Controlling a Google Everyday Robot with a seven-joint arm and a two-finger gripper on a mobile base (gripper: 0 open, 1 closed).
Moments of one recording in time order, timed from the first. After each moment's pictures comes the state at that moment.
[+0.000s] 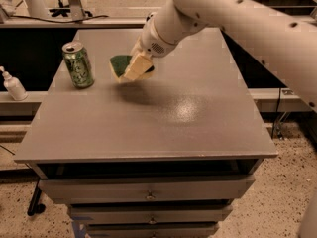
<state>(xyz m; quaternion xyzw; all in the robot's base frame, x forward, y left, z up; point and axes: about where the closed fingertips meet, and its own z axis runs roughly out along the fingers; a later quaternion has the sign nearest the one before) 0.650 0.055 0.898 -0.63 0.68 0.11 0.35</state>
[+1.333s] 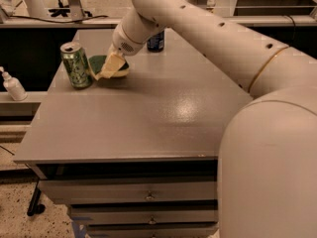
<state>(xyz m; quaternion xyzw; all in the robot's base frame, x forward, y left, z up) 0.708 0.143 0.864 -0.64 0.68 0.13 0.34</state>
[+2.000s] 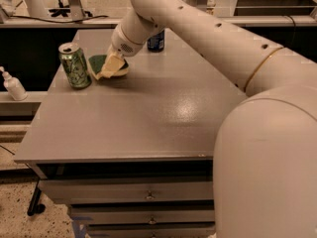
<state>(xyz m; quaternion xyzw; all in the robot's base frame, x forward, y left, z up) 0.708 0.144 0.858 -0.65 0.67 0.13 0.33</state>
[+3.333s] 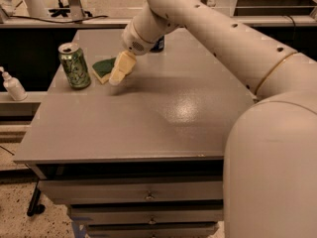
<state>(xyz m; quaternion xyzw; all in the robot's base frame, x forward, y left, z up) 0.703 0.126 0.863 -0.65 0.66 0.16 0.33</state>
